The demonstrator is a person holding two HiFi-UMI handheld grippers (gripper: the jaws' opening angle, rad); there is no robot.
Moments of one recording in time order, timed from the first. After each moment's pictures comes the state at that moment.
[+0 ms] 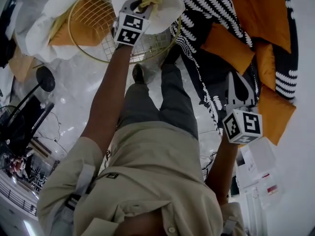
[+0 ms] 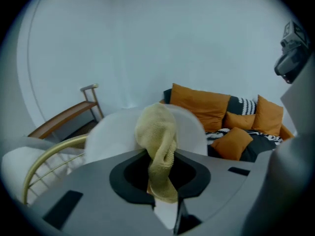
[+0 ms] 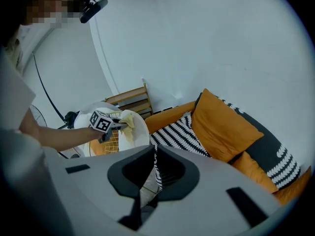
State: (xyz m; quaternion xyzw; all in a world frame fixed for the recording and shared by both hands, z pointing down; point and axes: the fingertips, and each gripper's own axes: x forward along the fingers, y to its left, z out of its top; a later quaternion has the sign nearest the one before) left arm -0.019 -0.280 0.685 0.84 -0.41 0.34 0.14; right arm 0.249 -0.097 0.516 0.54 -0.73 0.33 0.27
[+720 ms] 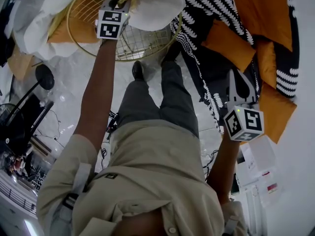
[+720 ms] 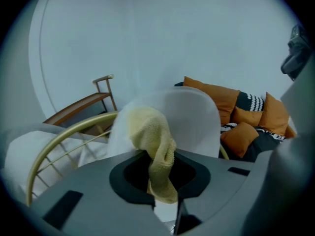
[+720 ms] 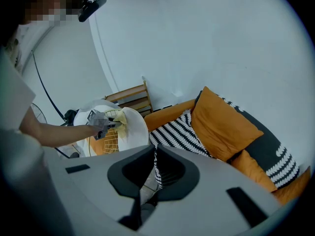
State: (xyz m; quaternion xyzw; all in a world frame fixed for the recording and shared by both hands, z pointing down) left arm -0.104 -0.286 0.702 0.79 -0.46 0.37 0.16; right arm 0.249 -0.093 0.524 0.53 -0.73 0.33 0.28
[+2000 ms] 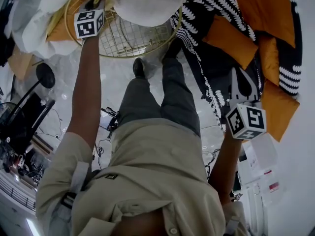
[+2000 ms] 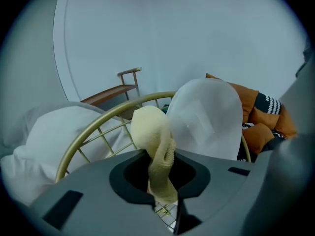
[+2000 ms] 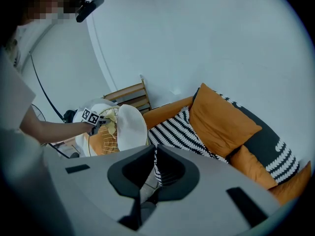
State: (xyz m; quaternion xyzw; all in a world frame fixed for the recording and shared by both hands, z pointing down) left arm -0.201 -0.284 0.710 0.74 -0.53 0.36 0.19; right arm 0.260 -0.080 0.535 0.54 -0.72 0.34 0.28
